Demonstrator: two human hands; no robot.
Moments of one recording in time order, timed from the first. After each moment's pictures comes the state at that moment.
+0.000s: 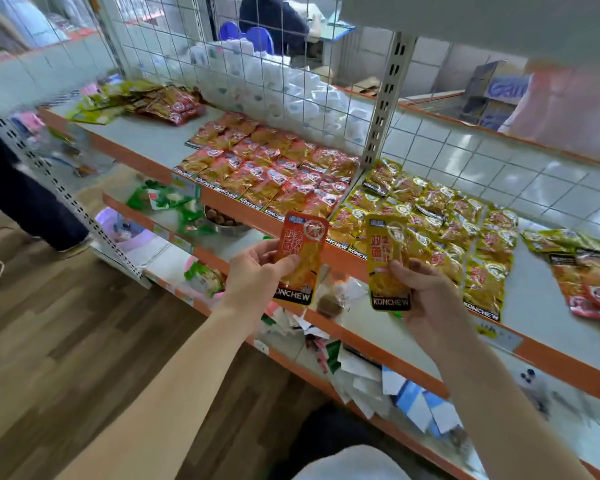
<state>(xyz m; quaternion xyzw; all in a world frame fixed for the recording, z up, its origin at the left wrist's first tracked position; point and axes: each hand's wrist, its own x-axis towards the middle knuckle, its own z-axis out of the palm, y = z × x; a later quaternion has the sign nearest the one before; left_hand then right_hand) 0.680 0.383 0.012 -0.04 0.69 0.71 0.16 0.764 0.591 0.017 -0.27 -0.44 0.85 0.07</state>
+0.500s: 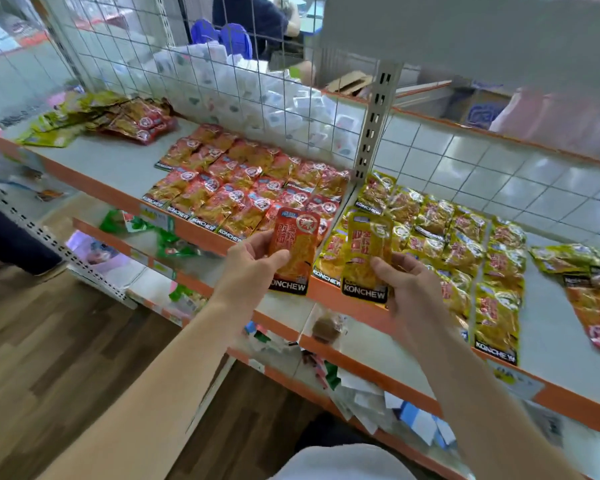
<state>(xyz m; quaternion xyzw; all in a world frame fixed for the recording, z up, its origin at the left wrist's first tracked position) 0.593 0.416 0.020 0.00 0.71 0.68 0.19 0.683 0.607 0.007 -0.31 -0.53 0.78 0.12</state>
